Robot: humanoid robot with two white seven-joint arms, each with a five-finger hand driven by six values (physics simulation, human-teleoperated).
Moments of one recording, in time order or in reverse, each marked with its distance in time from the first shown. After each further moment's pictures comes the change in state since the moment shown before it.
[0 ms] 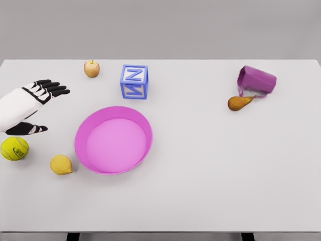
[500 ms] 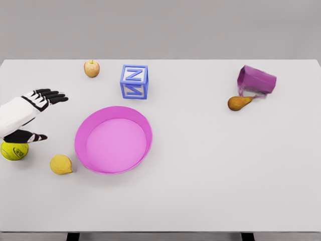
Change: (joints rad) left arm 0.049 0.036 -0.016 0.023 0.097 0.000 0.000; right arm -0.002 0.000 0.000 0.000 0.000 0.000 0.000
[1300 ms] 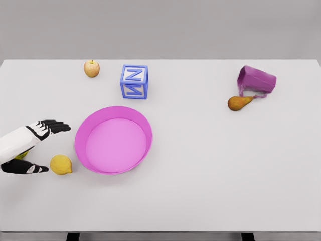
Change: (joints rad) left arm 0.229 0.110 -0.003 -0.078 0.205 0.000 0.003; right arm 0.000 0.000 0.000 0.000 0.000 0.000 0.000
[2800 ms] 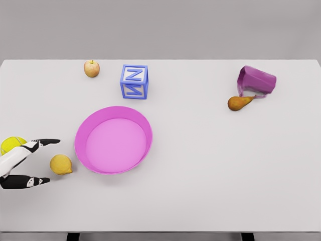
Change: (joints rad) left arm 0.104 -0.104 0.010 0.122 0.171 0.000 0.002; right arm 0.000 0.000 0.000 0.000 0.000 0.000 0.000
